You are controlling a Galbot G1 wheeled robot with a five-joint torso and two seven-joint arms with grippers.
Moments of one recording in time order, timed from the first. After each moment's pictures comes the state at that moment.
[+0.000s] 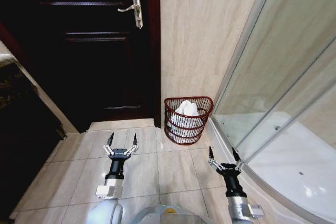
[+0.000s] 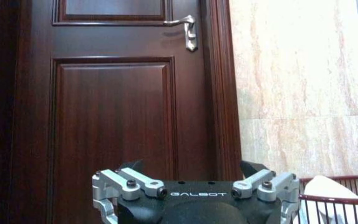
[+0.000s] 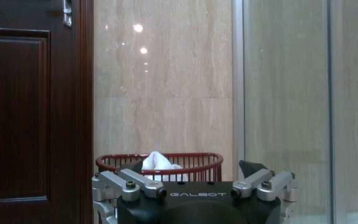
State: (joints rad) left arm 1.79 -1.61 -0.58 -2.20 0.05 -0.34 0.03; right arm -1.92 1.43 0.54 2.20 0.10 0.36 0.07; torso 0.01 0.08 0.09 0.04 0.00
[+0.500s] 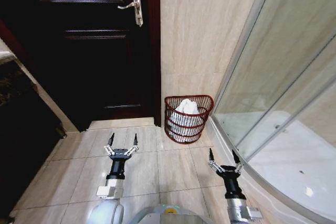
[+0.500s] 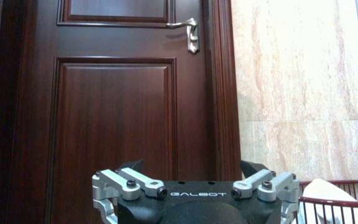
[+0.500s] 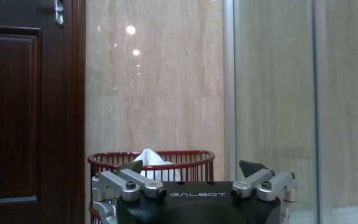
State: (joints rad) left arm 1.79 -1.61 -0.57 -2.18 0.03 -0.37 0.03; right arm -1.92 1.44 0.53 2.16 0.09 0.42 0.11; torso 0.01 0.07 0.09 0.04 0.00
